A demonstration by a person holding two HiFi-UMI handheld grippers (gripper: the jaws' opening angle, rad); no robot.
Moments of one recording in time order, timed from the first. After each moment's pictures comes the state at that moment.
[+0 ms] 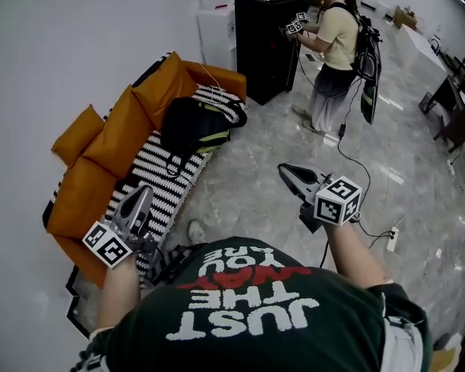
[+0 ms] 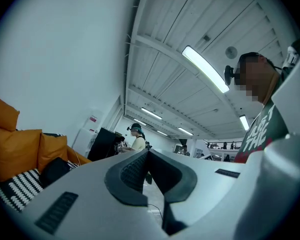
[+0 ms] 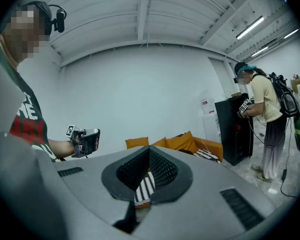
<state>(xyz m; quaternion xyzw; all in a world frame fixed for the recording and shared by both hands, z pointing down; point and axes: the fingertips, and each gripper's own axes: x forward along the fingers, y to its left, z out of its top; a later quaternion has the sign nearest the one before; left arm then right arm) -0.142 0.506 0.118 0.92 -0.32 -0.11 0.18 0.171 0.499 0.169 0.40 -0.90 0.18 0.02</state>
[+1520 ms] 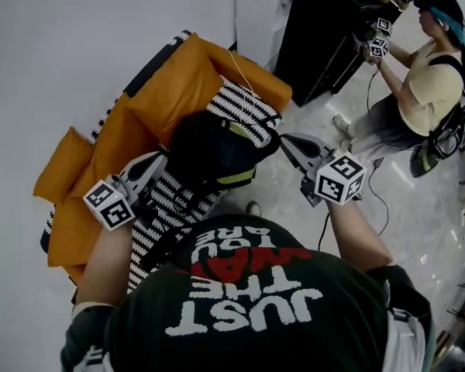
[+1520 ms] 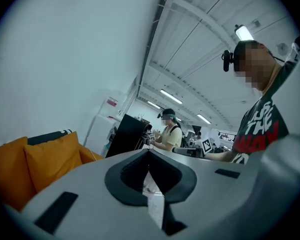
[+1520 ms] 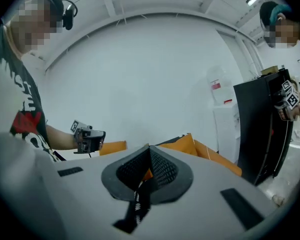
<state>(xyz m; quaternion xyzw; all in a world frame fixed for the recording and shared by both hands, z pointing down) -0.146 -0.010 0.212 0.90 -0.34 -0.01 0.25 0.121 -0.044 0.240 0.33 -0.92 0.21 0.07</state>
